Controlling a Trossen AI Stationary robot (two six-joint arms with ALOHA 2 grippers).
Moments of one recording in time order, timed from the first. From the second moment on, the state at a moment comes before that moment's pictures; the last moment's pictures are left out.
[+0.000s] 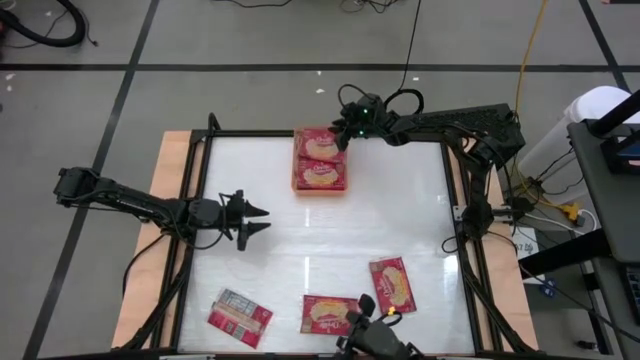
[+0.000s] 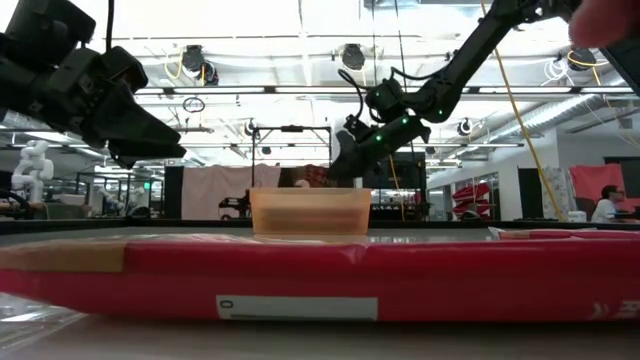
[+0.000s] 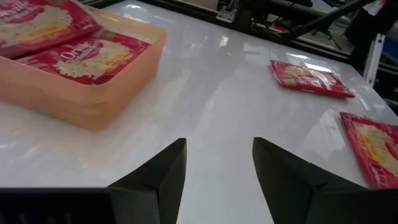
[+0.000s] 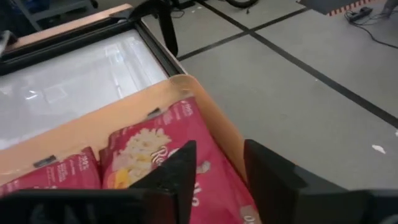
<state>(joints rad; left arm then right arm) -0.13 0.81 0.07 0.42 -0.21 -0.32 -0.73 1.95 1.19 0.28 -0.28 0.00</state>
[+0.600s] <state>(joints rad) -0.11 0.81 0.07 0.44 -0.20 -0.32 -0.61 1.85 1.19 -0.06 -0.13 -0.03</state>
